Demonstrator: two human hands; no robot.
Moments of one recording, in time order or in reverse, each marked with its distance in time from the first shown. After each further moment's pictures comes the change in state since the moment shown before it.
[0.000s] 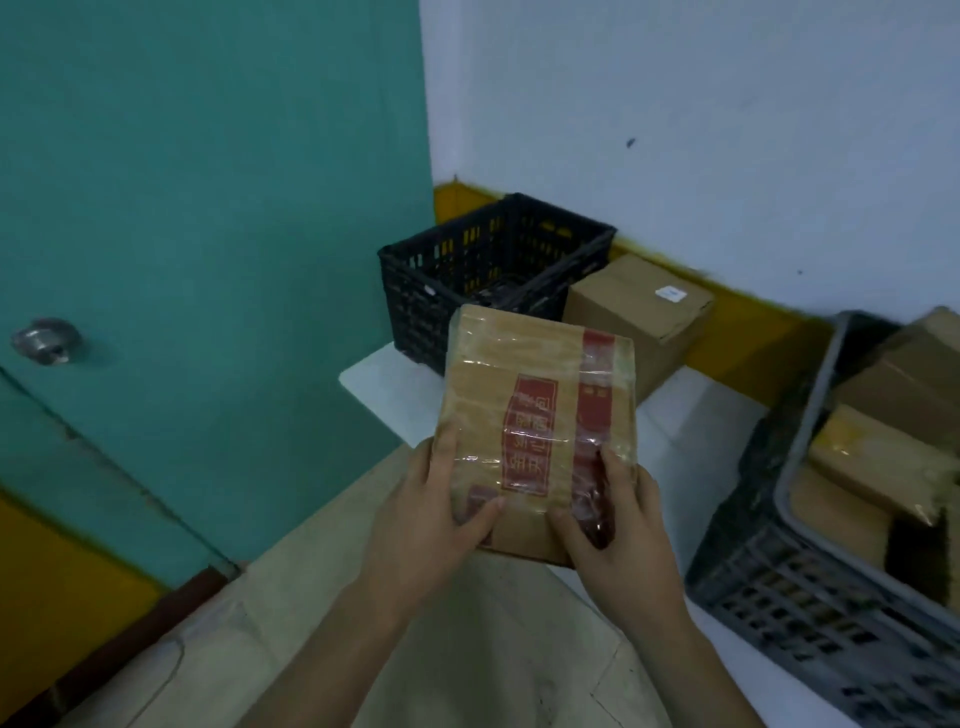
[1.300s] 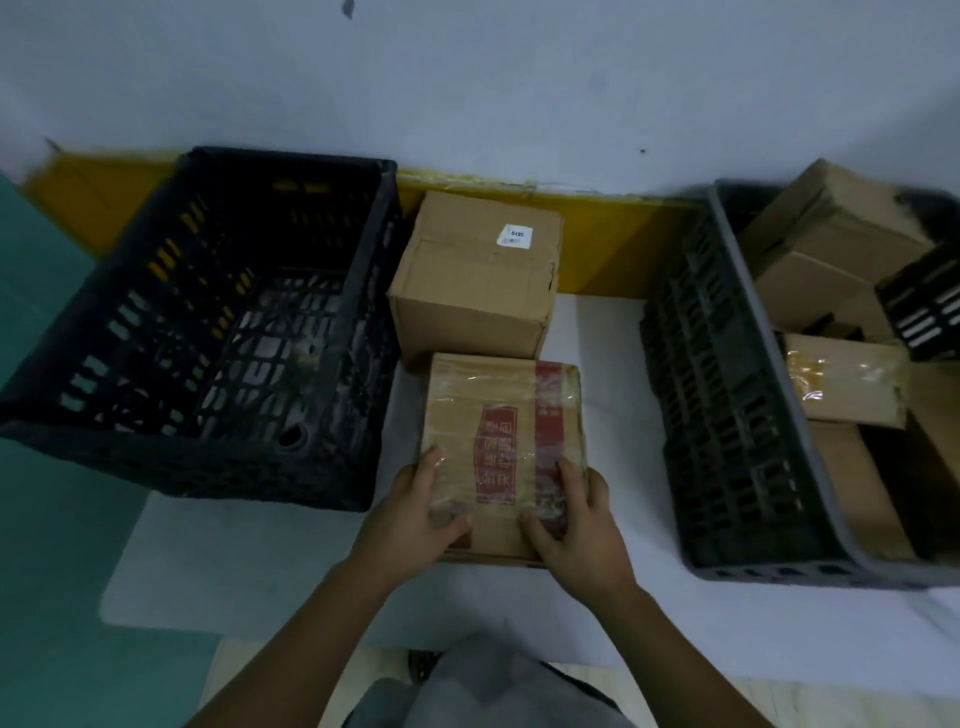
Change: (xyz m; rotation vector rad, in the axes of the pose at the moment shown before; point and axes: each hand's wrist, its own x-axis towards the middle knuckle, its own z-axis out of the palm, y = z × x) left_hand 0.310 -0.092 0.172 0.011 -0.873 0.209; right_hand 0.144 0.118 0.106 -0.143 0.183 0.616
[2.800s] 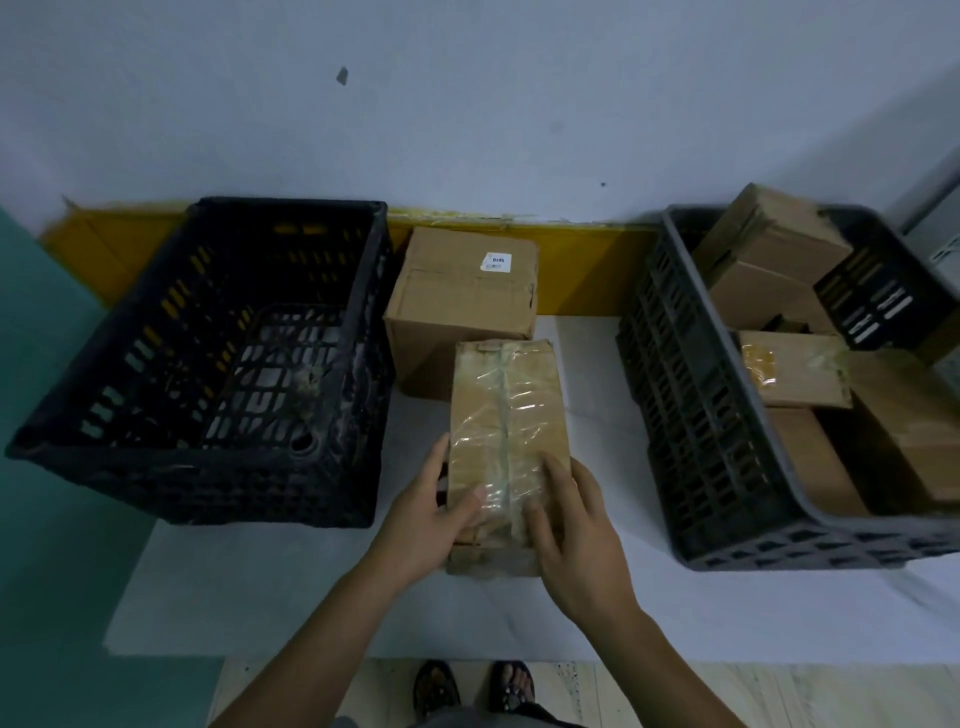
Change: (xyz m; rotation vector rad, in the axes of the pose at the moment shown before) left_hand -0.038 0.065 -0.027 -0.441 -0.018 0.077; right_hand -0.044 -0.060 -0.024 0.058 0.202 -0.107
